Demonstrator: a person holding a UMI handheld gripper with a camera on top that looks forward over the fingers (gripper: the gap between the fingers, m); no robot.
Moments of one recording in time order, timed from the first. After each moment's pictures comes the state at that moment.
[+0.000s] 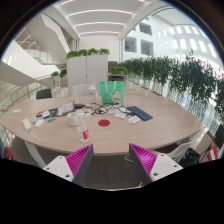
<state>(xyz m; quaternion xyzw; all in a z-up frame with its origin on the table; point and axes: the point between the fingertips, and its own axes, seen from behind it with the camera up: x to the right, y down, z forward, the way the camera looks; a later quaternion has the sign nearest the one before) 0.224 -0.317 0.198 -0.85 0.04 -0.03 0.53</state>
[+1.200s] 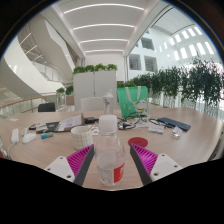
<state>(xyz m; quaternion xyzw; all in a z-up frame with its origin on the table) 0.088 -0.039 0.081 -0.78 0.03 0.00 0.63</state>
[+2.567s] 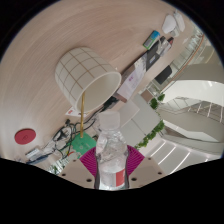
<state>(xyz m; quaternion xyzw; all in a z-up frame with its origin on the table) 0.027 0.182 0.170 -0.26 -0.73 -0.58 0.23</state>
